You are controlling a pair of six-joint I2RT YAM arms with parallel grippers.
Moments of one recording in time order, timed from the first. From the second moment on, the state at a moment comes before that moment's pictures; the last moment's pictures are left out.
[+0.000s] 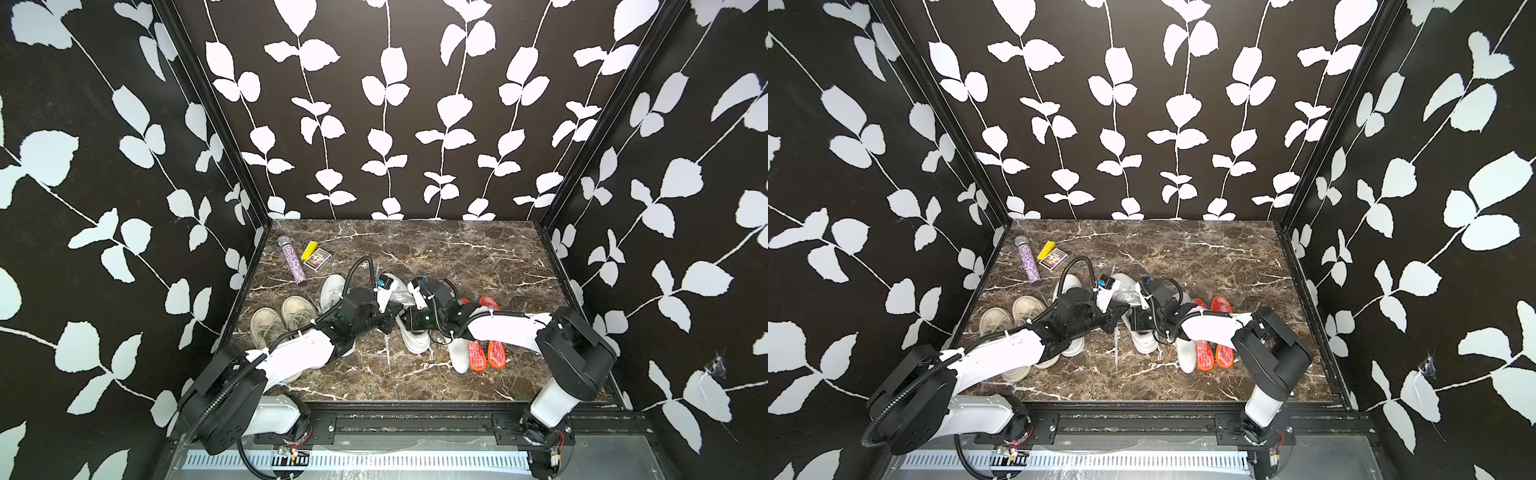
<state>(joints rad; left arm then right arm) -0.71 1.30 0.56 0.28 0.18 -0.20 0.79 1.66 0.87 0.02 -0.20 0.63</state>
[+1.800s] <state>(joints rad) -0.70 1.38 0.69 0.12 0.17 -0.25 0.77 1.54 0.62 0.46 -0.22 0.65</state>
